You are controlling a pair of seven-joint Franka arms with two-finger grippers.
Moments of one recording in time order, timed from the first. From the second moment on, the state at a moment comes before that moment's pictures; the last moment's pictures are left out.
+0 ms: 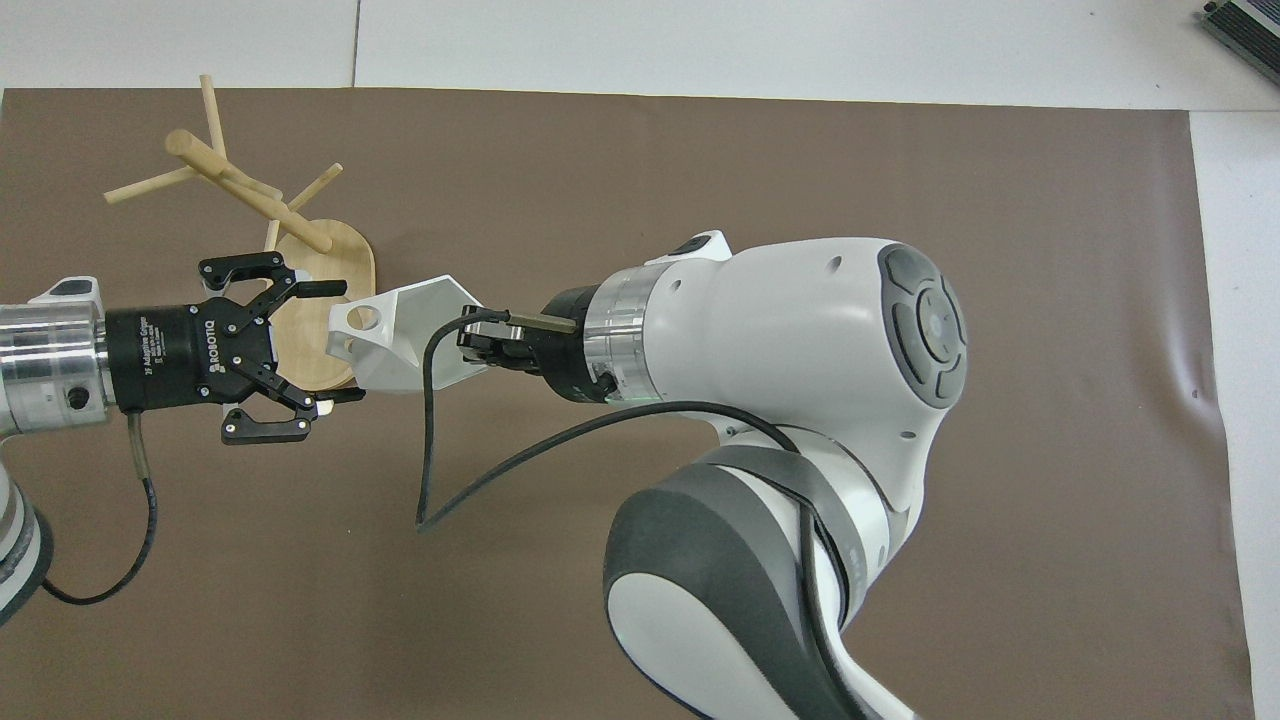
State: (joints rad) left arm 0.02 -0.16 -0.05 -2.15 -1.16 1.95 -1.30; right arm -0.01 0.24 0.71 -1.63 0.51 2.33 0.54
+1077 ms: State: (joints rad) left arm -0.01 -0.16 -0.09 -2.13 -1.18 1.98 -1.36; right arm -0.01 0.24 0.71 -1.63 0.53 2.37 0.54
